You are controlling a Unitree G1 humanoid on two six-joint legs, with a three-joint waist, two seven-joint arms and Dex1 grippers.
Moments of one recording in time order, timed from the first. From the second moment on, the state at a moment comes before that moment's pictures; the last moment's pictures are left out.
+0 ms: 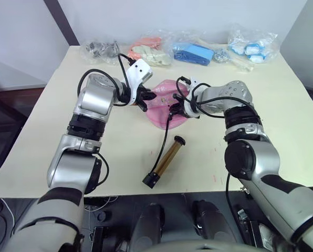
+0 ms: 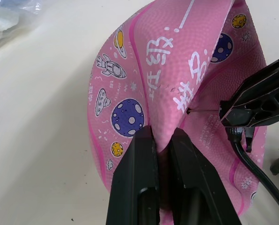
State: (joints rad) left arm -1.04 0.55 -0.21 0.40 0.02 0.79 -0.98; right arm -1.27 0.05 -0.51 0.84 0.57 1.24 -0.20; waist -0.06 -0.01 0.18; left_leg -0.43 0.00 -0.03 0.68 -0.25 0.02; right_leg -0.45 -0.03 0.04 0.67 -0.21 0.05
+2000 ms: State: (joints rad) left arm -0.95 0.57 -0.19 0.33 0.02 0.81 -0.97; right arm -1.36 0.08 -0.44 1.16 0.49 0.89 -0.09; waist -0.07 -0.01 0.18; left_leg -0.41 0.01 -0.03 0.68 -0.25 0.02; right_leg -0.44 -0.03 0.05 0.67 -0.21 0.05
